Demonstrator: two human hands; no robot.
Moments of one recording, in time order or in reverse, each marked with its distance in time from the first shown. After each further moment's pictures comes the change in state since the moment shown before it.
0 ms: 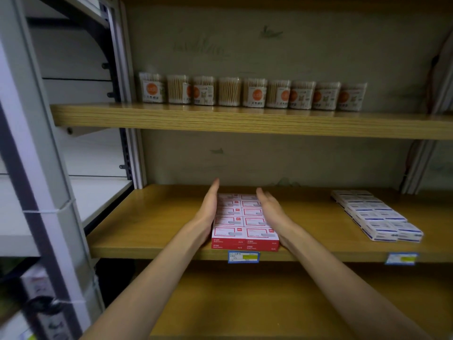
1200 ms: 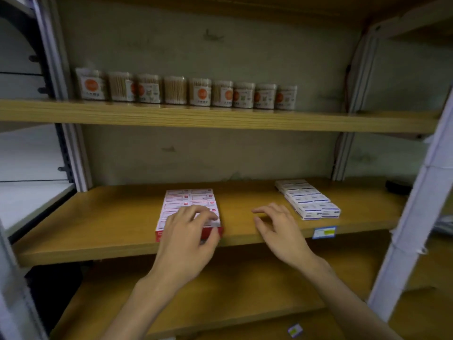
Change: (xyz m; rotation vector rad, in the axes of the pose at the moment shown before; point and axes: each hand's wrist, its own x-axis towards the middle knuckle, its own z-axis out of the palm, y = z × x) left_hand -0.101 -0.037 0.056 1.073 0.147 0.744; right_hand -0.103 0.054 -0.116 -0.804 0.301 -0.466
